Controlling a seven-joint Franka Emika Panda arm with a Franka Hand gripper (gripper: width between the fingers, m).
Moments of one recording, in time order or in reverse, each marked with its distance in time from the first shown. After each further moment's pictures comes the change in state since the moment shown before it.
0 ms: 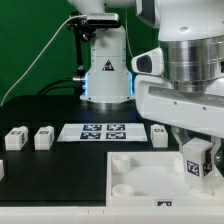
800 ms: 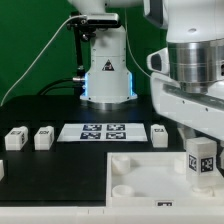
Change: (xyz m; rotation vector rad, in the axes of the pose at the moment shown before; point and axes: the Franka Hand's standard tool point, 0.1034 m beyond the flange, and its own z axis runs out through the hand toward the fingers) arm -0.005 -0.003 0.002 -0.005 -0.011 -0.090
